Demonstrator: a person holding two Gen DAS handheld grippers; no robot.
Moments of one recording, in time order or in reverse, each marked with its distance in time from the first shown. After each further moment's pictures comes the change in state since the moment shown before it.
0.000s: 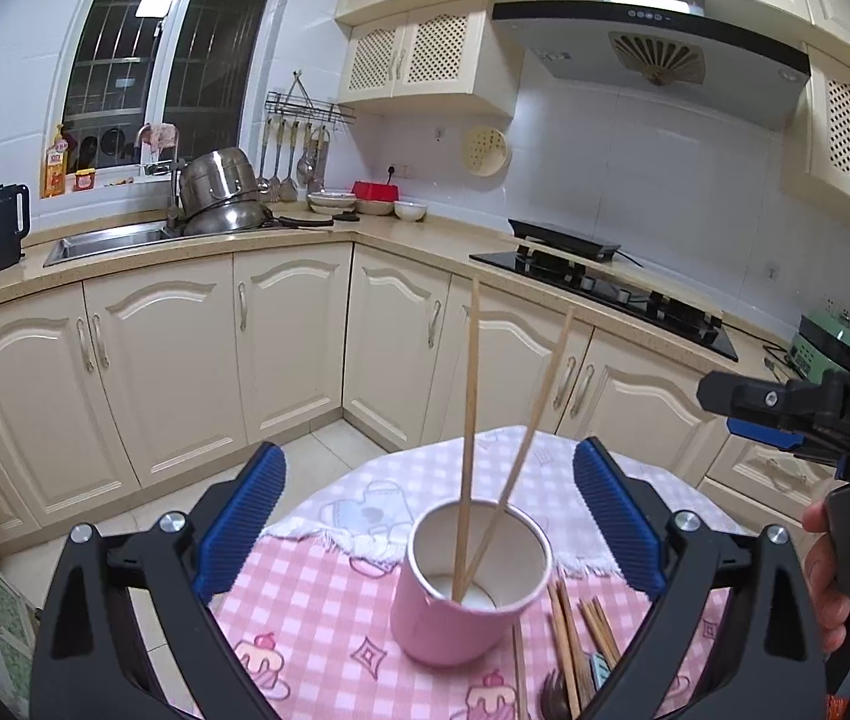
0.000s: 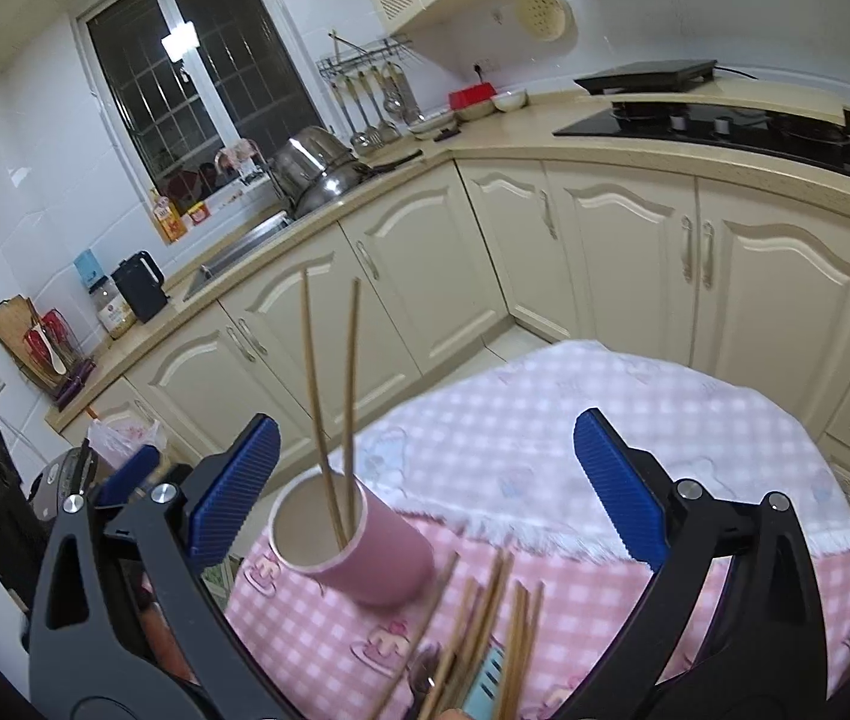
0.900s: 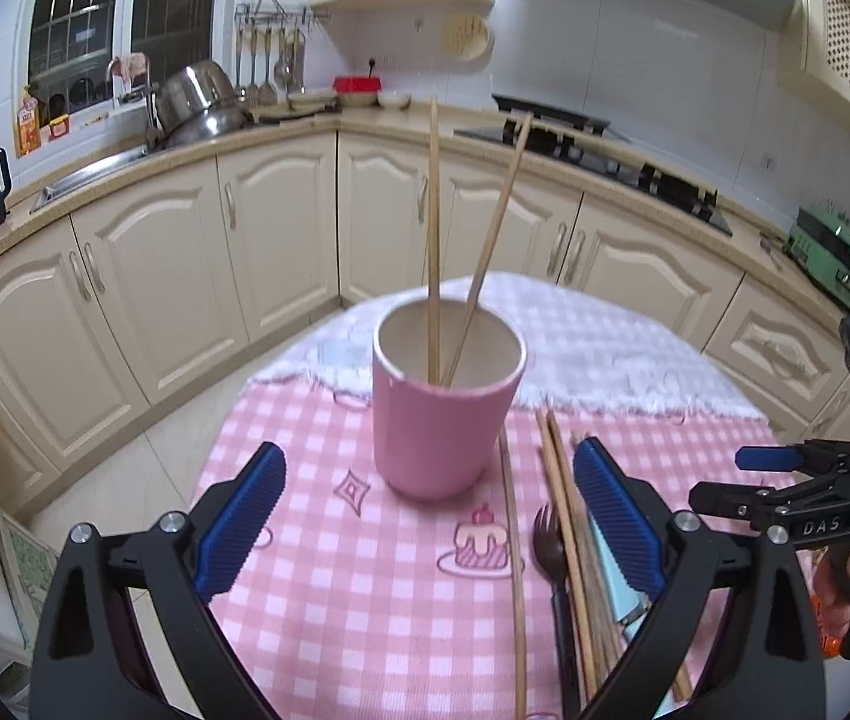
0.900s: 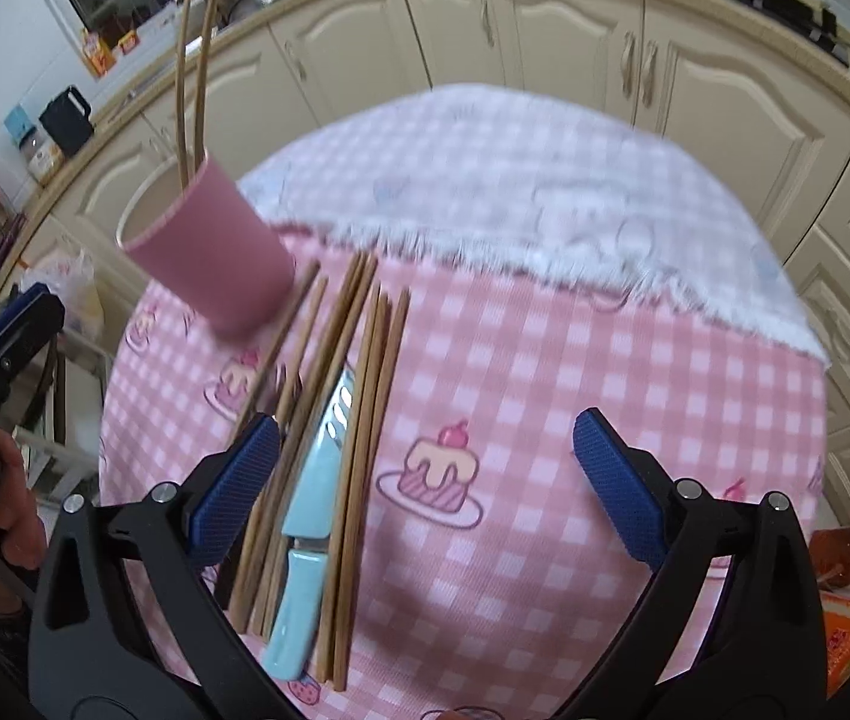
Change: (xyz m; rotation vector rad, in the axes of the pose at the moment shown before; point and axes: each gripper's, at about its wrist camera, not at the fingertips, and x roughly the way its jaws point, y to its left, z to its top) left arm -0.004 -0.017 -0.057 0.069 0.293 0.007; right arm 0.013 -0.051 -0.113 -0.046 0.448 -0.149
